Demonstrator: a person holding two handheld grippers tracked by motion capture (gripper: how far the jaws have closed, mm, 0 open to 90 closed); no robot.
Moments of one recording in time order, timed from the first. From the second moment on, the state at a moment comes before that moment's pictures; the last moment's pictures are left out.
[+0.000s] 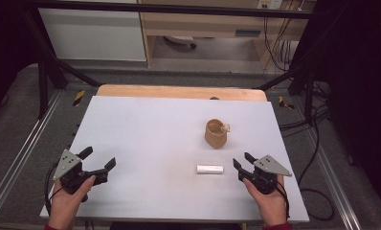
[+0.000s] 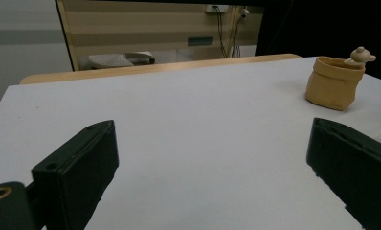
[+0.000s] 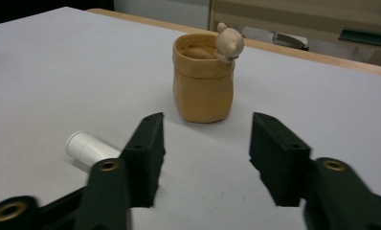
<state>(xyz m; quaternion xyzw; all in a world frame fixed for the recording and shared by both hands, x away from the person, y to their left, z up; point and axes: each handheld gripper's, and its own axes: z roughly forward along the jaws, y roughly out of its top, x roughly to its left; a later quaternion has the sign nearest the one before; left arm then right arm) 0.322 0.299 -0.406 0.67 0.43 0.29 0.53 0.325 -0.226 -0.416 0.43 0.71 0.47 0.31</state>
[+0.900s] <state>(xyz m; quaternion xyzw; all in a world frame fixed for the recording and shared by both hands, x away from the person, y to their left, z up) 0.323 0.299 -0.406 0.67 0.43 0.29 0.53 0.330 -0.216 -0.434 0.45 0.74 0.44 0.23</state>
